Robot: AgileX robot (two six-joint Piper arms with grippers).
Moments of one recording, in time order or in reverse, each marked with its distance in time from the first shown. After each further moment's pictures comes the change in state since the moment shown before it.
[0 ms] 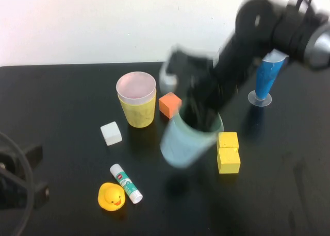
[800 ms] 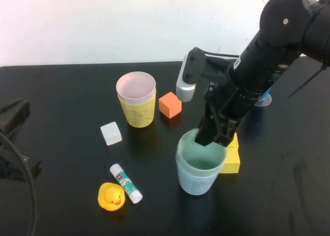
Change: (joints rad) right arm -0.004 -0.167 0.209 -0.053 -0.064 0.007; left arm 0.000 -0.005 0.000 0.022 -0.253 0.189
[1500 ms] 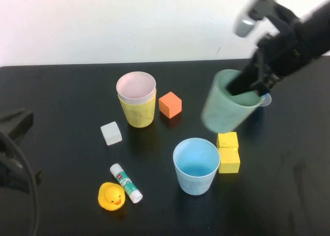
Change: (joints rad) right arm -0.233 -0.105 0.044 0.192 -0.083 -0.031; left arm 0.000 0.010 -0.047 0.000 0.139 0.025
